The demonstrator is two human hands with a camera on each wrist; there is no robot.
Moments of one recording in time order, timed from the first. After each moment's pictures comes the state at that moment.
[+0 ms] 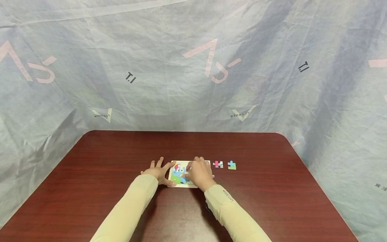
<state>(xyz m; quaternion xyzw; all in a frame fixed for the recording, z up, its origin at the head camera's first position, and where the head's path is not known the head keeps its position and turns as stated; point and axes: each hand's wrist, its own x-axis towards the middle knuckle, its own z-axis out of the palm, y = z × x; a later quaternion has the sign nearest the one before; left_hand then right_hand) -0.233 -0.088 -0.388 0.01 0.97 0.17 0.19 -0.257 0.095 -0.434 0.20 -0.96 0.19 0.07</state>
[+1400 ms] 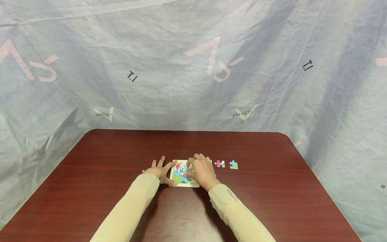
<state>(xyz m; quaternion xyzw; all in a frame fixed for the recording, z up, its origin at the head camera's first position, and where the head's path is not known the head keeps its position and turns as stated) -0.265 -0.095 -0.437 0.00 0.97 0.15 0.20 -0.266 0.101 -0.438 0.26 -0.94 0.20 0.10</state>
